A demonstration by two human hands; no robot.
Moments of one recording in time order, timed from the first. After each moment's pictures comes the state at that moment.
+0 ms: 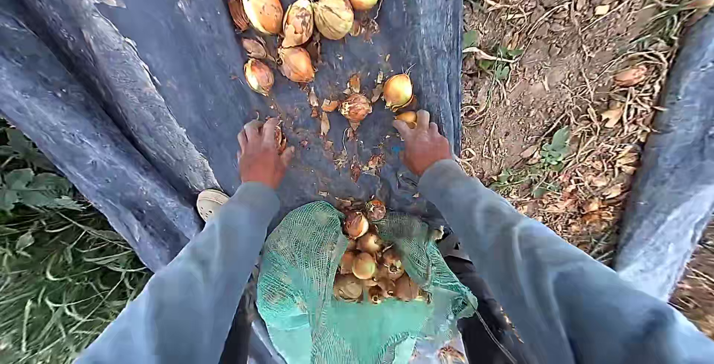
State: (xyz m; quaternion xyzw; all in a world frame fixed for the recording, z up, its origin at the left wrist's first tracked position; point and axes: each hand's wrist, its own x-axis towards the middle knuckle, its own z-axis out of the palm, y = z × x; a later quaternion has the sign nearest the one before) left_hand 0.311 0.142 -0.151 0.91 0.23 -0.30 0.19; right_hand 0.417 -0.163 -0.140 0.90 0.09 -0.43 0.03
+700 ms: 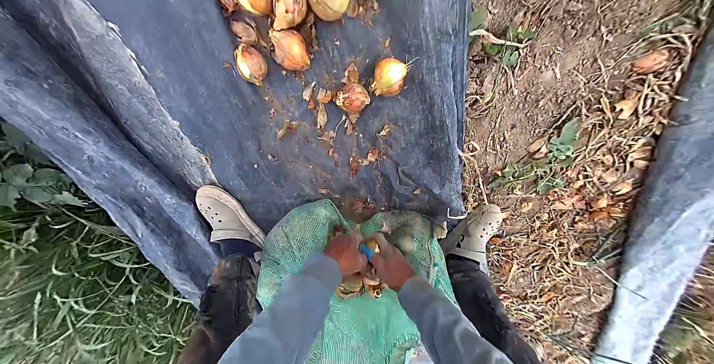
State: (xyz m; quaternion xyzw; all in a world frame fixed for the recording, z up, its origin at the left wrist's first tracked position) left_hand 0.179 -0.022 -0.117 0.57 0.05 -0.72 0.39; right_hand 0.185 -0.194 -0.090 0.65 -0.10 -0.73 -0.20
